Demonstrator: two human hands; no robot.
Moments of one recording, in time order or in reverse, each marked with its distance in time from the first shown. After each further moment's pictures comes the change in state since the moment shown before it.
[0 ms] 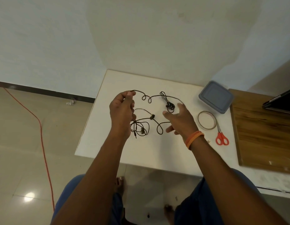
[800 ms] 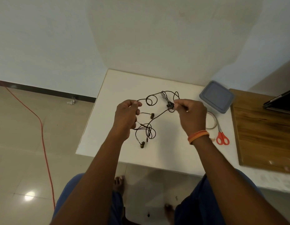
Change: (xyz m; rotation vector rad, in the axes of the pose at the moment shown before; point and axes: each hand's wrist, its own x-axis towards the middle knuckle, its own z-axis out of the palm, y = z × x) left_hand 0.001 -0.006 -0.007 0.362 -0.077 -0.127; right_hand 0.004 -0.001 -0.015 -0.097 0.332 -0.437
